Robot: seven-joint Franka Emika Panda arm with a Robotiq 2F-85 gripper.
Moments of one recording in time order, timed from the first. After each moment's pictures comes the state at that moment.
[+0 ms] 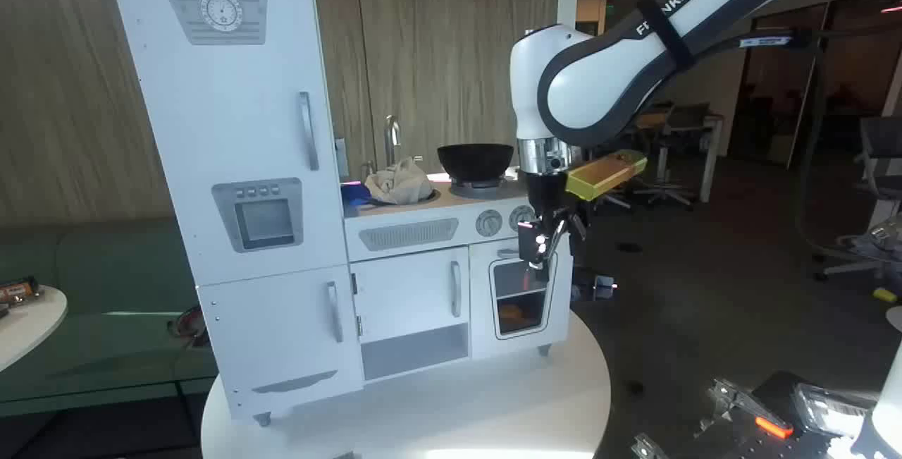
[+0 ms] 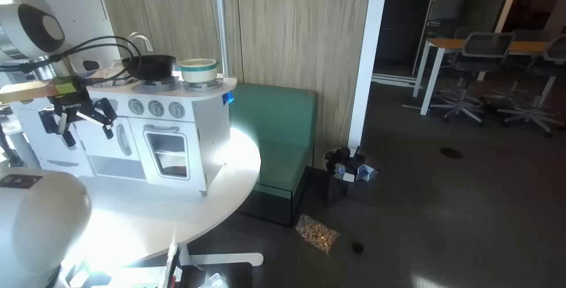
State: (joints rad) arm 0.12 -0.30 0.30 -2.51 -0.05 2.14 0.22
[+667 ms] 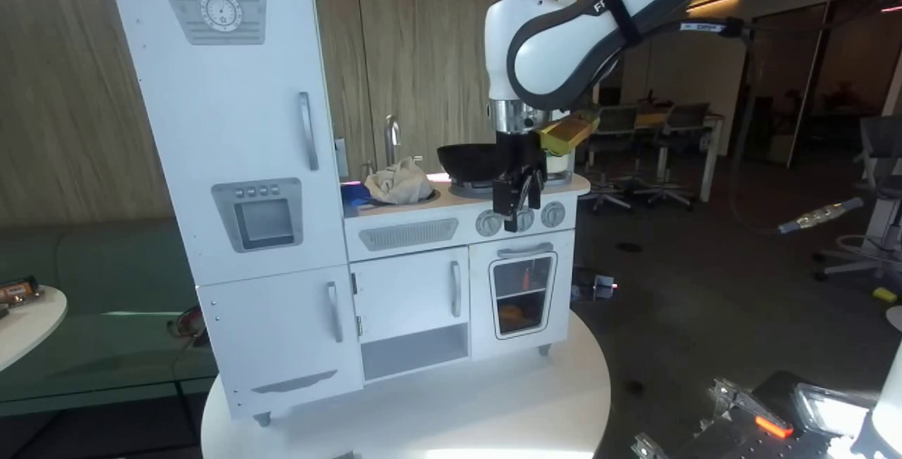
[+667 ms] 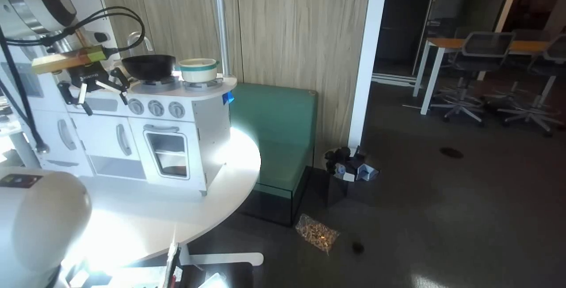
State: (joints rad) arm 0.13 -0.17 0.24 -2.28 -0.19 2.15 0.01
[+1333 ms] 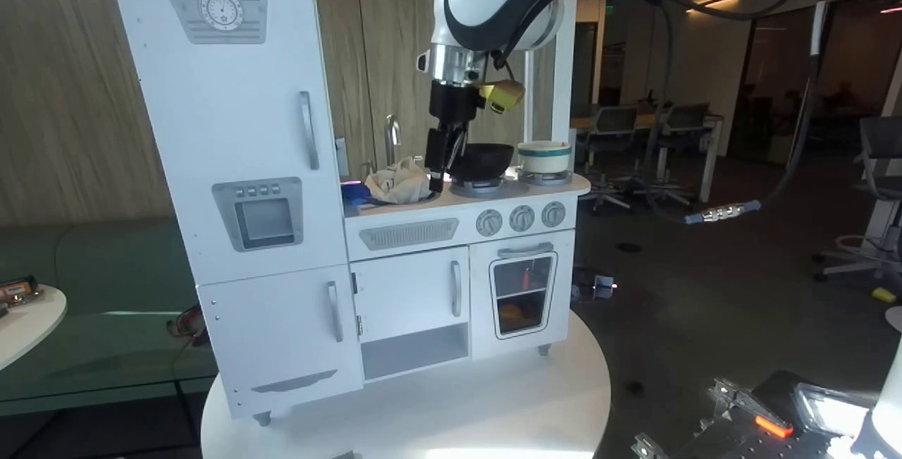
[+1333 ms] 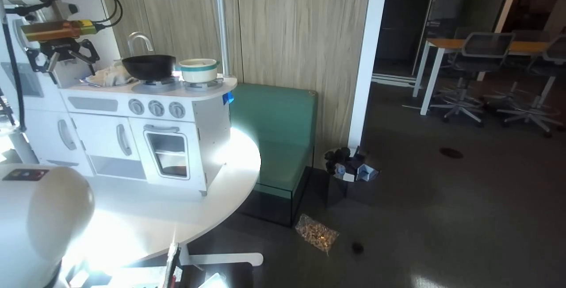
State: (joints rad) arm 0.22 -0.02 0.24 -1.97 -0.04 2.17 -0.33
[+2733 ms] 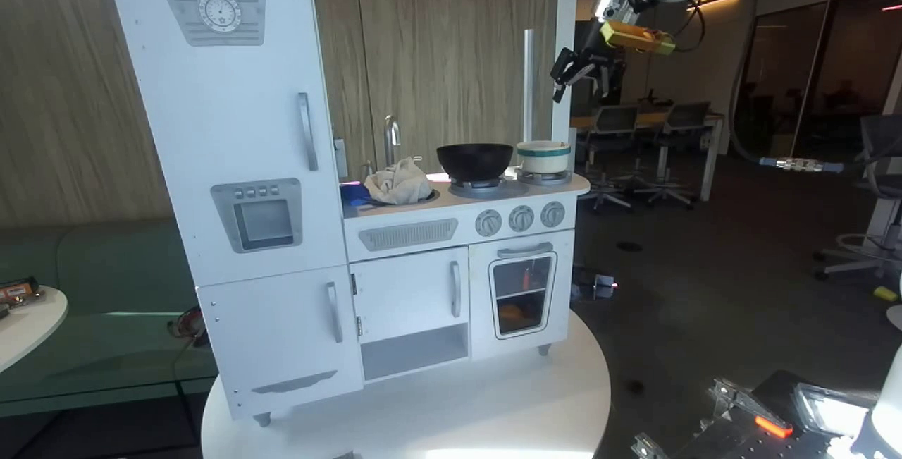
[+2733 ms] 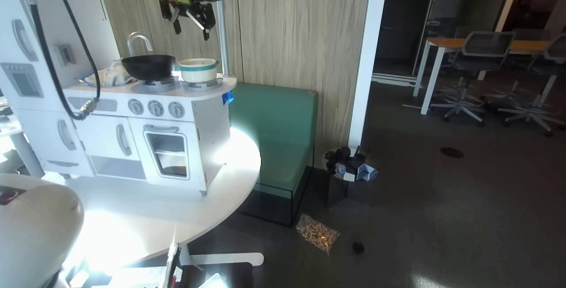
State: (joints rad) arm -0.06 -0.19 -0.11 -1.96 0.12 2.19 0.03
